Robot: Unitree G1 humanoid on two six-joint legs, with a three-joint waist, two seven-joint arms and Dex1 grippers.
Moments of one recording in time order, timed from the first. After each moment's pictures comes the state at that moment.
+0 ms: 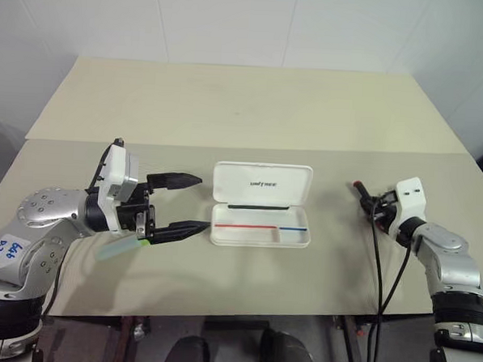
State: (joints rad) left arm -0.27 0.75 0.22 -0.40 -0.71 0.55 -1.00; right arm -0.41 -0.62 -0.18 0.36 0.23 0.28 0.65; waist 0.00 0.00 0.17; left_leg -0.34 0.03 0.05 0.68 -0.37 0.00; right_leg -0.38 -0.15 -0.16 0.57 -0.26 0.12
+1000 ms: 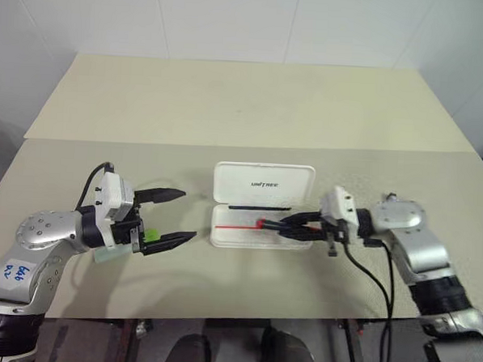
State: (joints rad) left arm -0.13 0.73 0.21 -0.31 -0.59 0.35 -1.02; right arm -0.56 -0.60 0.21 0.16 0.27 0.04 1.36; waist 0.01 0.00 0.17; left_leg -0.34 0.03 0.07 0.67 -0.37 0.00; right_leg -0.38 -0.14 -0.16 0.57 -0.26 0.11
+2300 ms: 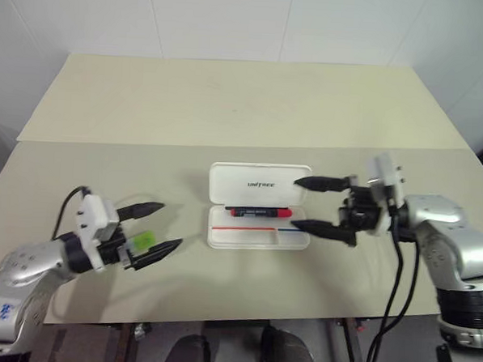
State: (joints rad) left arm 0.19 0.68 0.39 -0.40 -0.57 0.29 -0.88; right arm -0.45 -0.72 -0.14 -0.15 0.63 0.49 1.22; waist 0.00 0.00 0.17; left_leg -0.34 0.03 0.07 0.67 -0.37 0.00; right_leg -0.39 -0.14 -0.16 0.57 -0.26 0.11
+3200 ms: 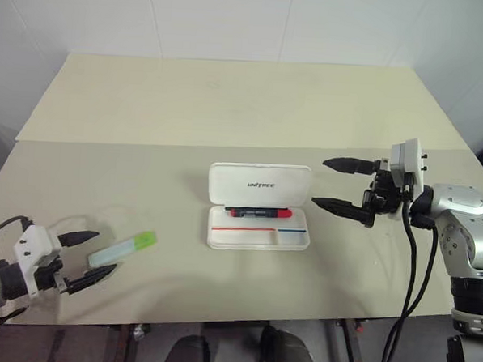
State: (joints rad) left arm 0.19 0.80 0.44 0.13 -0.39 -0.03 -1.12; right arm -0.49 -0.74 -0.12 -0.02 0.54 0.33 1.24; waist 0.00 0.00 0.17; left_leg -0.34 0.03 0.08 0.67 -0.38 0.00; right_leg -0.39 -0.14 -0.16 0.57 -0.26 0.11
